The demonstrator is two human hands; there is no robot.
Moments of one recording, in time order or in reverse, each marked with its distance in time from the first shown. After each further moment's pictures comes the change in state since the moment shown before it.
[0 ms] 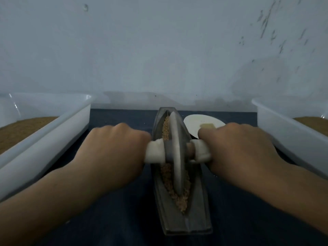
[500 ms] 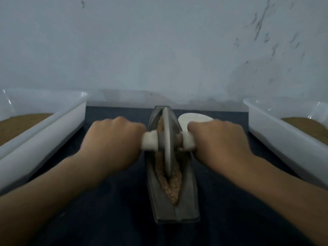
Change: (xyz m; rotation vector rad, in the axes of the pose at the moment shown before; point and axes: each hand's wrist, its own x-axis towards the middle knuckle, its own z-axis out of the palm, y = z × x) left_hand 0.009 0.003 0.005 0.025 -0.018 -0.076; right_hand 0.008 -0.007 0.004 -0.017 -0.056 0.068
